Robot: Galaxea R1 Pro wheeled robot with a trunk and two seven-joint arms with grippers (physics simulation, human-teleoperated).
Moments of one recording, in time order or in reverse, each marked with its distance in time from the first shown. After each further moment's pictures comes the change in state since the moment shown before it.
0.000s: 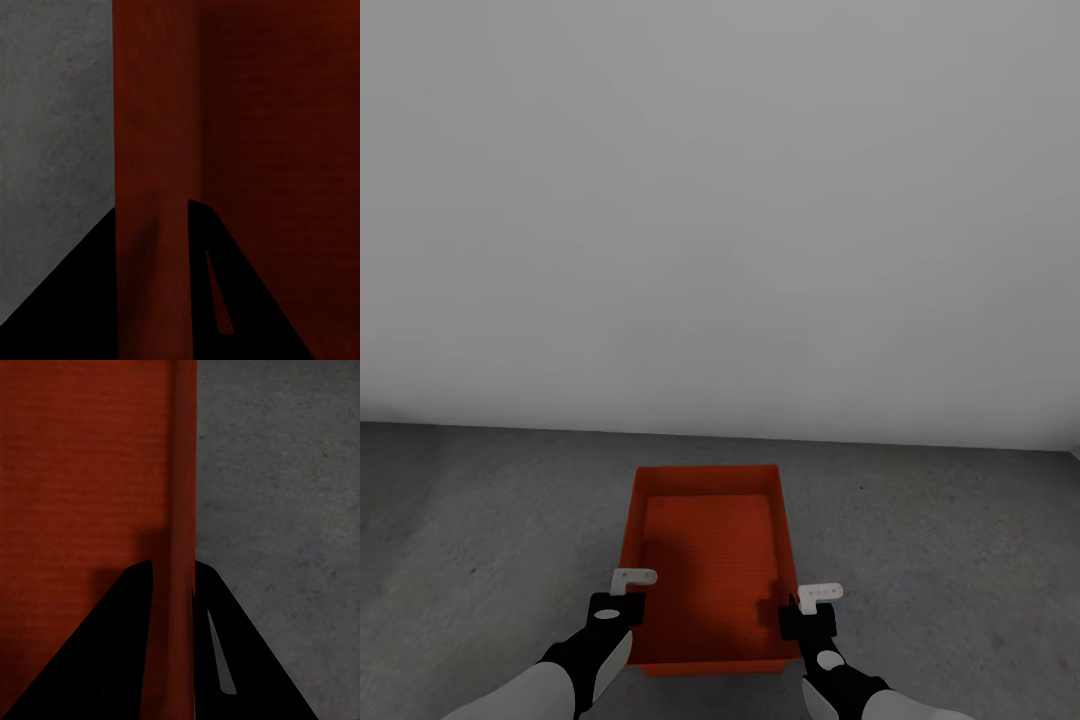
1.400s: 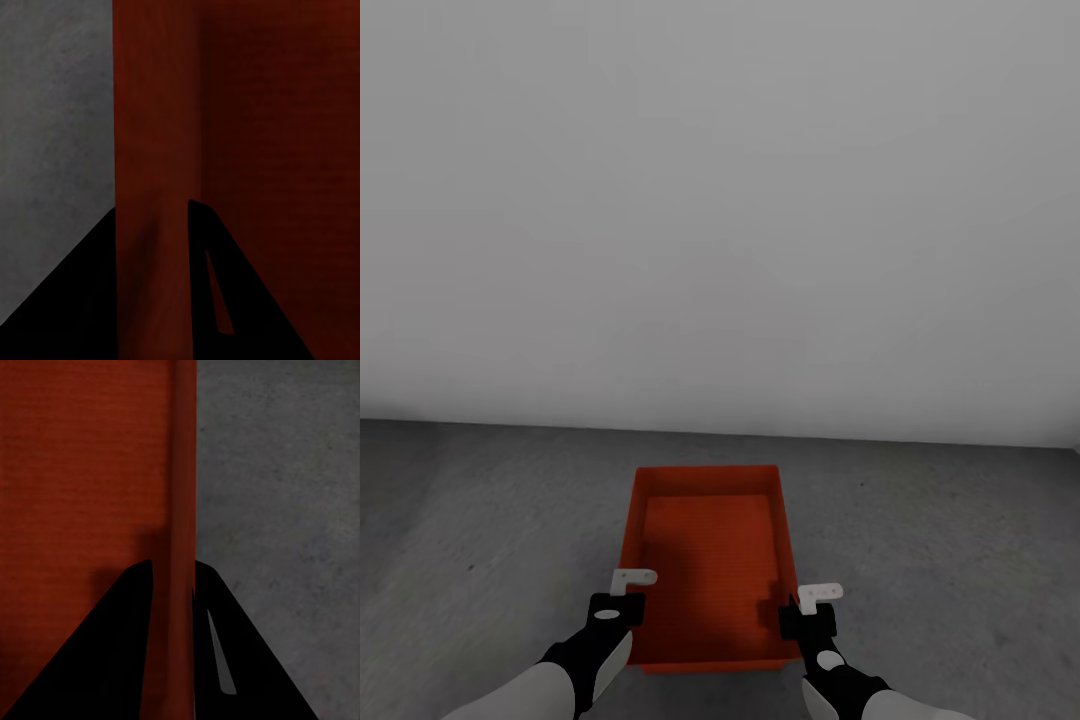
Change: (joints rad) left arm 0.000 0.000 0.000 0.001 0.001 0.000 0.000; right arm 0.000 0.000 0.000 0.000 0.001 0.001 0.000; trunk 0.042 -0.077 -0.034
